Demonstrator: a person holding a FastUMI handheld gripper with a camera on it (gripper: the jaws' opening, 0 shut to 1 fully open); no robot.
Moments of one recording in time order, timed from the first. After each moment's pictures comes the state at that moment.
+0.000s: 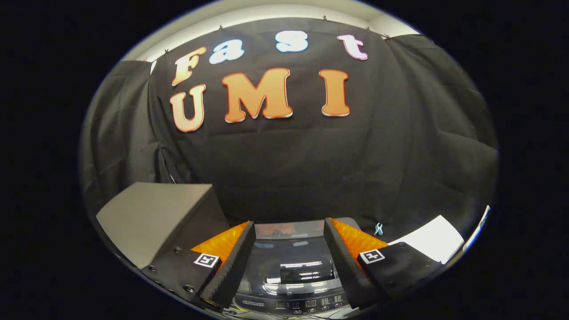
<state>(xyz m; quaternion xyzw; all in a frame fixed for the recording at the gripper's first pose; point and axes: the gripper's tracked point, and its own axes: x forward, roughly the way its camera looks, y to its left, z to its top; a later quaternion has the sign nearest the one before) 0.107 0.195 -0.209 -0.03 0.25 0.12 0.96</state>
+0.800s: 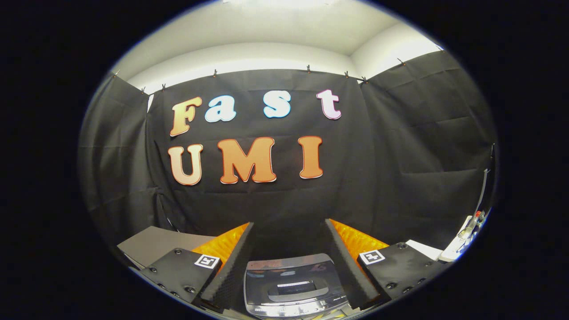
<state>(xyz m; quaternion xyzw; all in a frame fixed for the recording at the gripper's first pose) 0.023 0.183 -0.017 -0.04 0.10 0.06 0.99</state>
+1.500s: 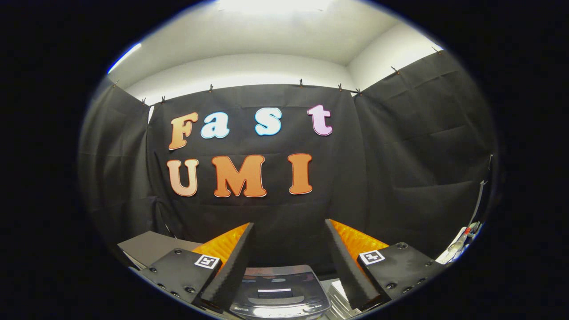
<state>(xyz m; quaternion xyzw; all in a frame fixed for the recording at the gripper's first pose) 0.014 0.094 0.046 -0.03 0.06 0.08 0.99</state>
